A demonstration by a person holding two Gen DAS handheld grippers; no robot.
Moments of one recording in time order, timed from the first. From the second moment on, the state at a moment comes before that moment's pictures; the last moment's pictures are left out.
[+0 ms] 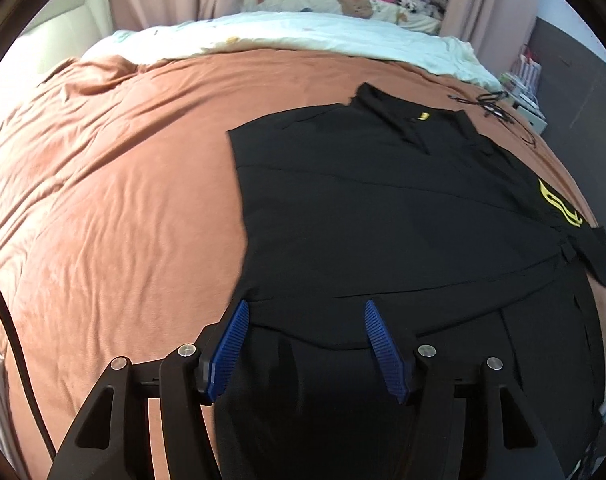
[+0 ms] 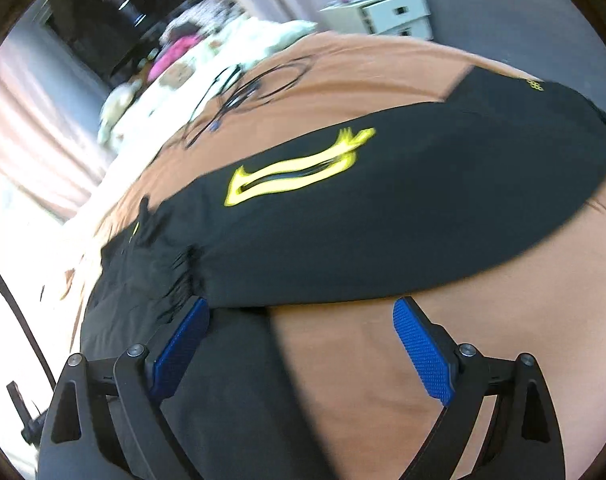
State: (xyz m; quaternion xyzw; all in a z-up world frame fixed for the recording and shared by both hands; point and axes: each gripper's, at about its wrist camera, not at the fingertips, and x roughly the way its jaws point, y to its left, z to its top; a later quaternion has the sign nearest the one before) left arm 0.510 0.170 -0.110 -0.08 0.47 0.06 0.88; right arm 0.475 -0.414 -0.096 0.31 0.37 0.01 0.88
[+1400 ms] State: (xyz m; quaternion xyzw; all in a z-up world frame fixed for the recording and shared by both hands) left arm 0.527 0.156 -0.103 -0.08 0.47 0.05 0.88; right arm 0.449 -0.299 0.049 0.24 0.19 0.05 0.95
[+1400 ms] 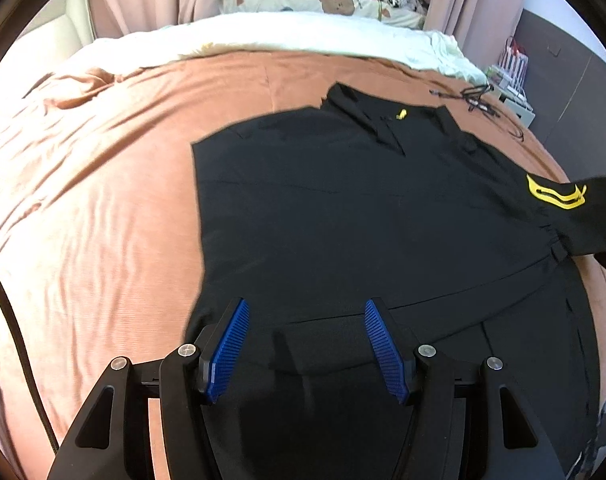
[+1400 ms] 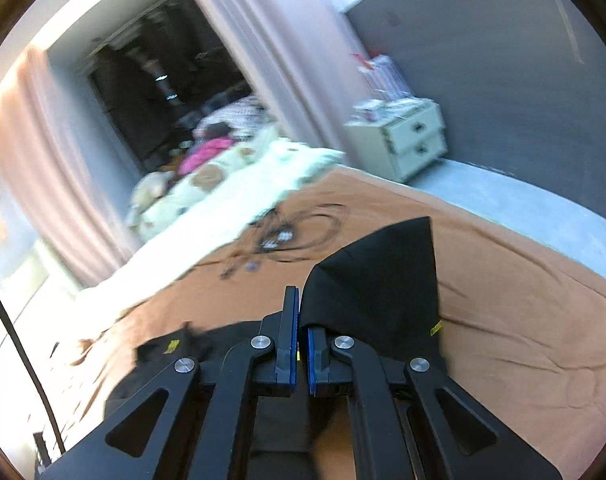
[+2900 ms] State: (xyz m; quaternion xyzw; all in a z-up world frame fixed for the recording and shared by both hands) left arm 0.449 0.218 -0.051 -0.08 0.46 0.09 0.88; right arm 0.551 -0.070 0.009 0.11 0.46 0.29 0.83
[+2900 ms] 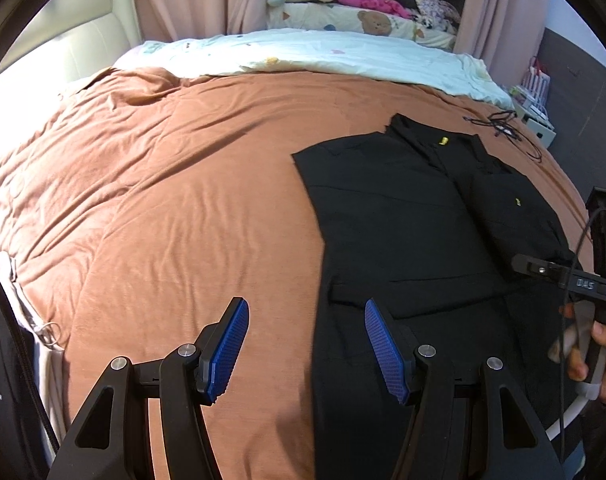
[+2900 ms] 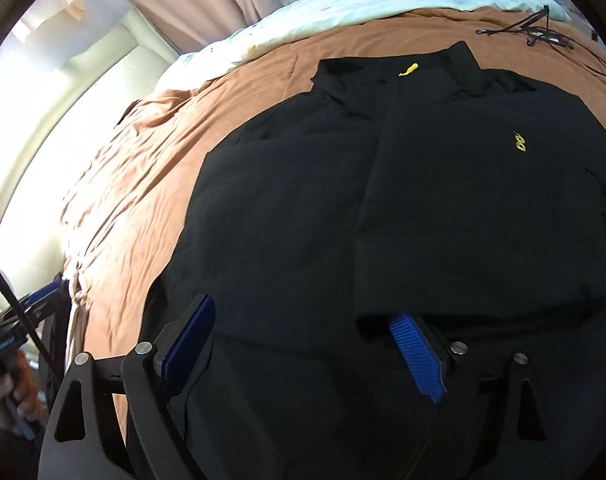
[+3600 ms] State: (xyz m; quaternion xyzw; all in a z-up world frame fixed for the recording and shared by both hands) left arm 0.471 0.202 -0.104 -0.10 0.49 0.07 0.87; right arm 0.633 -0.295 0.000 0.20 0.46 0.15 0.85
